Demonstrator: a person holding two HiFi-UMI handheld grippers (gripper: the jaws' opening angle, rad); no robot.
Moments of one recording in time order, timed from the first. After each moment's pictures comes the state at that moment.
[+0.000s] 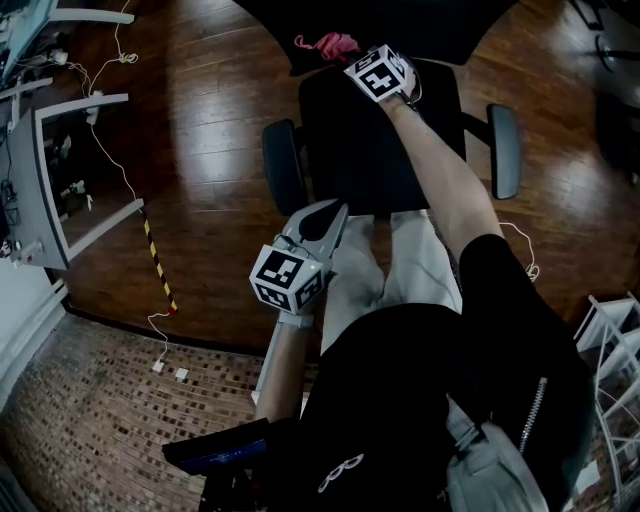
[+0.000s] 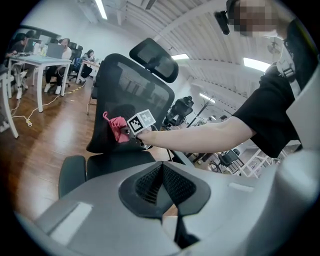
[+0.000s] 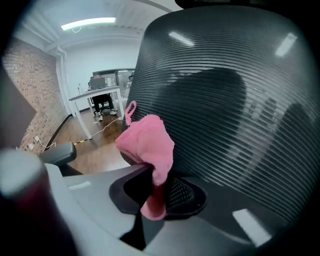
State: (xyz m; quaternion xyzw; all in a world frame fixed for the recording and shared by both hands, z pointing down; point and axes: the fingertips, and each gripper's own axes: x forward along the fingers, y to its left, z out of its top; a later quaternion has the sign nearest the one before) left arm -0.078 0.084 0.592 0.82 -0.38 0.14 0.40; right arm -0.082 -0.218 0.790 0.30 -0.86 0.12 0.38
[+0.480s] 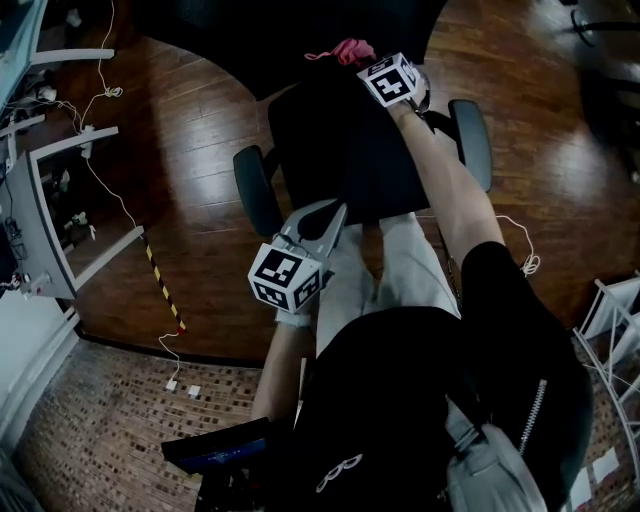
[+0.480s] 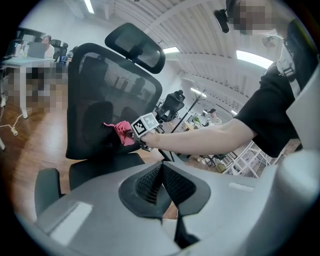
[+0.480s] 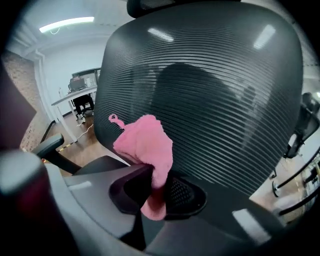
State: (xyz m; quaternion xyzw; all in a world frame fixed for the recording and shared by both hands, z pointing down) left arm -0.006 0.053 0.585 0.85 -0.34 0.15 0.38; right arm 0.057 -0.241 0.790 0.38 -0.82 0.17 0.39
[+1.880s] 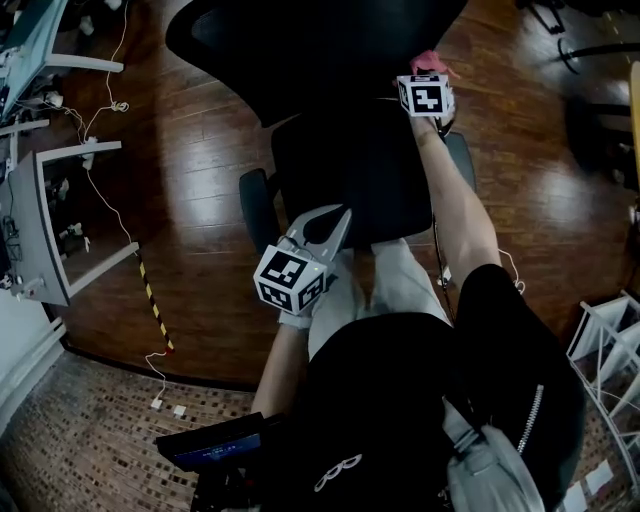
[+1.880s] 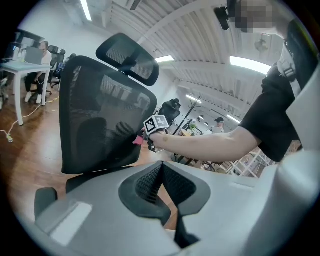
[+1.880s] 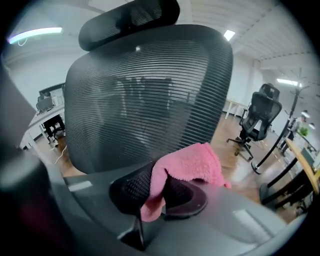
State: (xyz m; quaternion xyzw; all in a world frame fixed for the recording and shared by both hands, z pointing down) left arm 0.006 0.019 0.546 0.87 -0.34 0.12 0.35; right arm 0.161 -0.289 0.703 0.54 -0.74 0.20 0.34
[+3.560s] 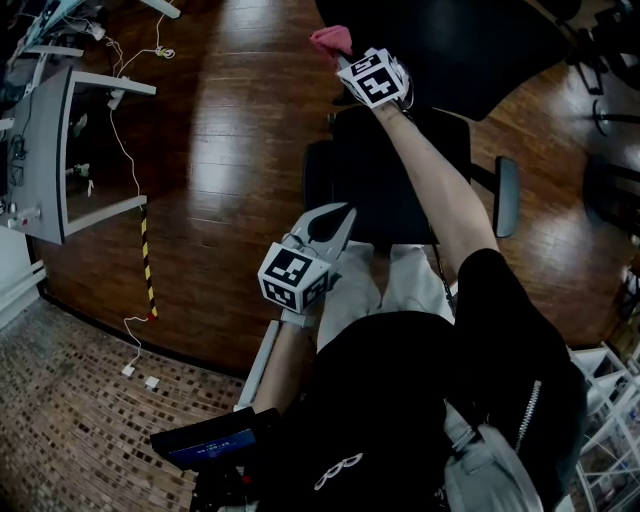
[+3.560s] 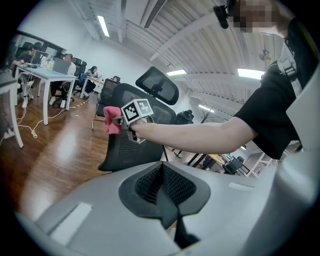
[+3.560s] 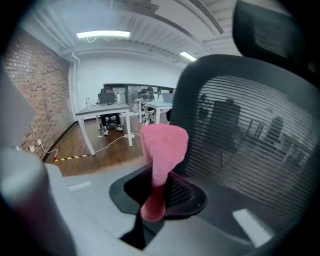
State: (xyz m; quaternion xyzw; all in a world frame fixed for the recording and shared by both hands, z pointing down) left arm -0.151 0.065 0.539 0.83 -0.43 0.08 0.34; right arm -0.231 -0.249 0.648 0.28 -0.90 0.06 0.32
